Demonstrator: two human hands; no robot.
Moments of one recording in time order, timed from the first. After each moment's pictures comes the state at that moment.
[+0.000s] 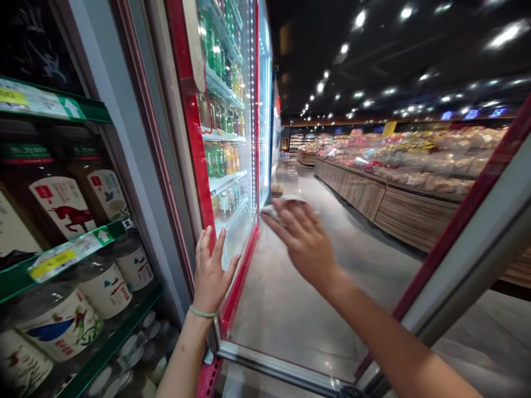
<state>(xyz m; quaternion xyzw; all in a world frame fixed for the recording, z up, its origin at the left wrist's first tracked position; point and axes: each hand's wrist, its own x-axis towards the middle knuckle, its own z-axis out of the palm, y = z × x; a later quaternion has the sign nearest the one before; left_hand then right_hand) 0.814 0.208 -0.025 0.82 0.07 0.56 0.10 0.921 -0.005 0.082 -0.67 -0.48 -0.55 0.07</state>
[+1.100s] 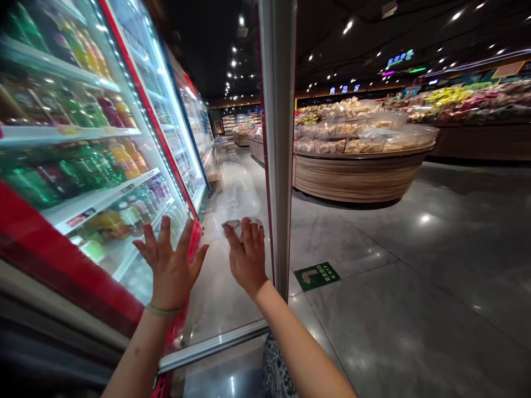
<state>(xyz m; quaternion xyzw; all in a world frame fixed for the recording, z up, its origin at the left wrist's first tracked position) 0.903 0.032 0.020 0.83 -0.08 0.55 0.07 0.965 -0.154 -0.013 -0.77 -0.22 -0.56 0.22</state>
